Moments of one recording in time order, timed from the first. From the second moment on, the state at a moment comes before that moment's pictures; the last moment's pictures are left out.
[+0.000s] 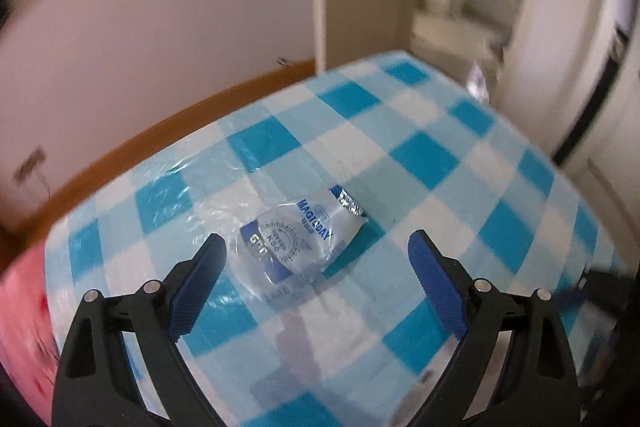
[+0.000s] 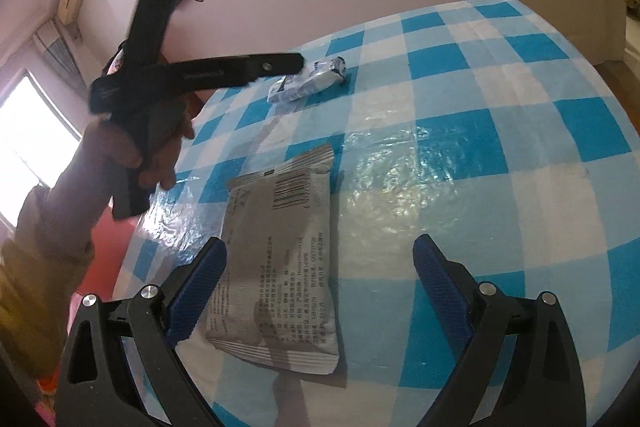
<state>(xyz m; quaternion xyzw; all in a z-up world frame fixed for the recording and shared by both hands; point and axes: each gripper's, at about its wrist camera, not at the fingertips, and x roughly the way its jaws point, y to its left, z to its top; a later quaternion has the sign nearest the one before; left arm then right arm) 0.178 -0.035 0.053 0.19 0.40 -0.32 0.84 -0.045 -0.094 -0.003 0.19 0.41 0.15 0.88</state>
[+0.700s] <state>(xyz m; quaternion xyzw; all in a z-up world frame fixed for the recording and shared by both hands) 0.220 -0.050 0.012 0.23 0.45 -0.34 0.79 -0.039 -0.075 -0.003 0.15 0.41 0.16 0.89</state>
